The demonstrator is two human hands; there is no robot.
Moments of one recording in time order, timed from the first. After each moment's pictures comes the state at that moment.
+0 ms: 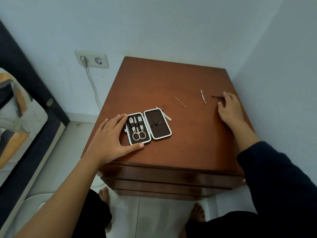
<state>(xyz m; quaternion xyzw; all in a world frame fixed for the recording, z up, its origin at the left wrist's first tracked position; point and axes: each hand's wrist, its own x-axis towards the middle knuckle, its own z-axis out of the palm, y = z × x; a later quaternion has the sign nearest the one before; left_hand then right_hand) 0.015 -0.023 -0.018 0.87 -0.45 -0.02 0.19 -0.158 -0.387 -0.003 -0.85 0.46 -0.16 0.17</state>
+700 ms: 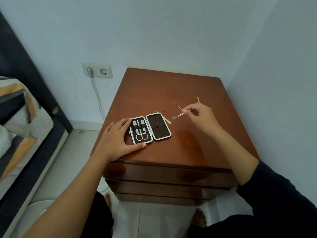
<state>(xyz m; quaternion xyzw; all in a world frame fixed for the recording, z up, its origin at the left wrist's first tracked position) 0.011 -0.021 -0.011 0.87 -0.44 -0.04 0.20 -0.137 -0.271 0.041 -0.88 0.26 -0.22 0.32</state>
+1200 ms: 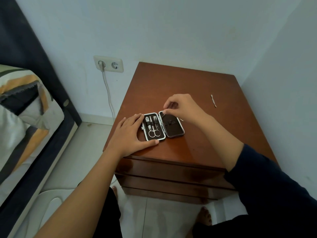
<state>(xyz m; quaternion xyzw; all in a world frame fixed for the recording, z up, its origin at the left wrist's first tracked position) 0.014 -0.021 -0.016 0.86 -0.45 -0.03 0.22 -0.065 -0.225 0.056 -0.95 0.12 -0.10 0.28</state>
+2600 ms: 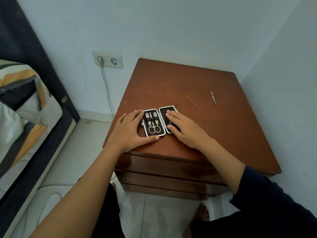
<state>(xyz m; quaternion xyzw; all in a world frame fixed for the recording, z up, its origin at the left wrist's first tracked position) 0.014 -0.023 -0.019 0.87 -0.45 -0.03 0.22 -0.117 -0.209 -0.002 -0.98 0.09 -0.07 0.17</state>
